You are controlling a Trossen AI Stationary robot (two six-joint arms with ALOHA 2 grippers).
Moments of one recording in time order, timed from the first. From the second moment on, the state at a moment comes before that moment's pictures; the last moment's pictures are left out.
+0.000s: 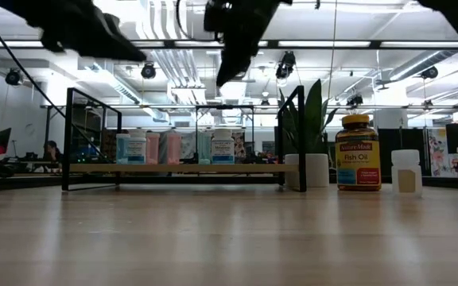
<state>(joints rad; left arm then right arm) -0.29 0.87 0.57 -0.12 -0.60 0.26 -0.22 2.02 2.03 -1.06 -0.16 -0.31</state>
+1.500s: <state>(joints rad) 0.18 1.21 0.59 -0.22 -0.46 0.22 -0.17 1.96 1.97 -1.07 -0.16 -0.31</state>
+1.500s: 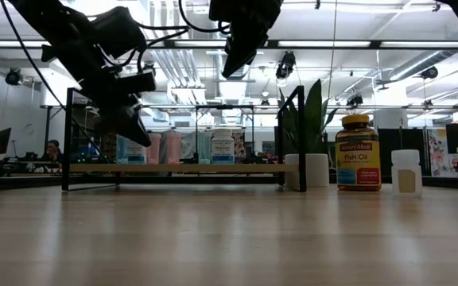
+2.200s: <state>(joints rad) 0.04 0.95 0.60 -0.21 -0.44 0.21 -0.06 1.94 1.97 -1.38 -0.16 -0.12</state>
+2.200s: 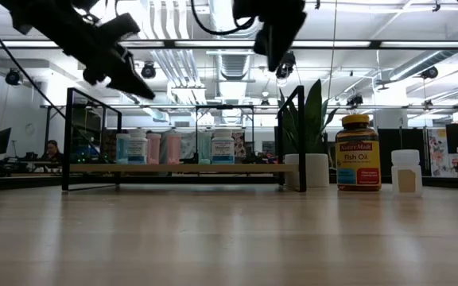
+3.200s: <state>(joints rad) 0.00 0.83 0.58 -0.16 -0.44 0.16 -0.24 1.24 1.16 -1.16 0.21 0.63</state>
